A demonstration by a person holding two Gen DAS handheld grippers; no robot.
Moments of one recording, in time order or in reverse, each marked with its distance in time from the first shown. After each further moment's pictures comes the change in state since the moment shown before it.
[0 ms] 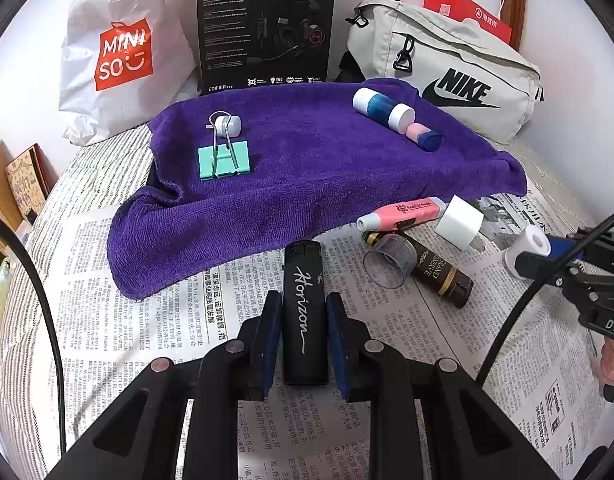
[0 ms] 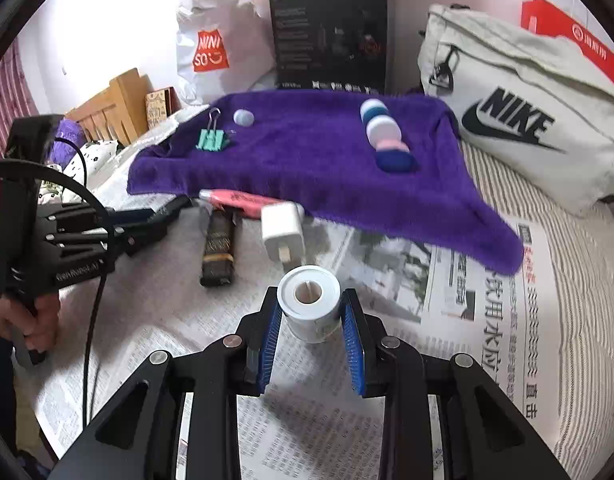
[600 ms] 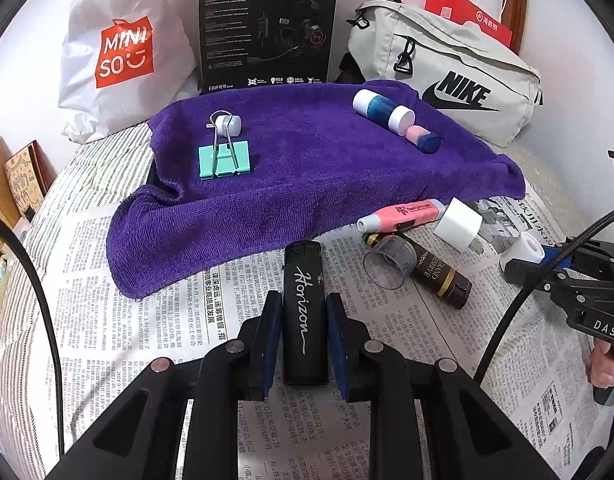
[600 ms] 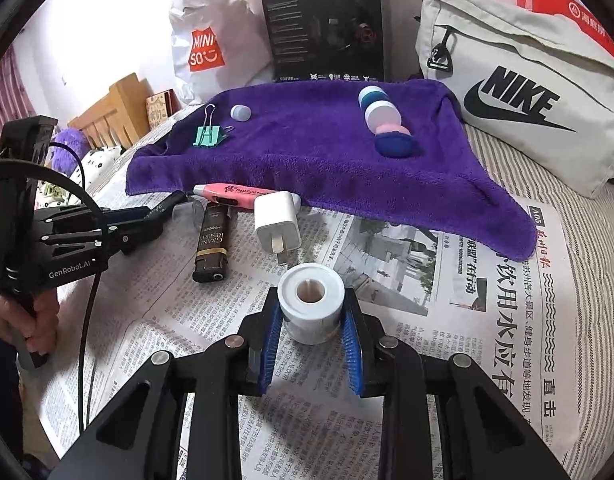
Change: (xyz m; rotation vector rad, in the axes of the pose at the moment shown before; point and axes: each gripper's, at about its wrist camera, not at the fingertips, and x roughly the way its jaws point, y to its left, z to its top) left arm -0.001 0.002 0.000 -0.010 -0.001 -0.012; right arm 0.008 -0.006 -0.003 0.033 0.007 0.039
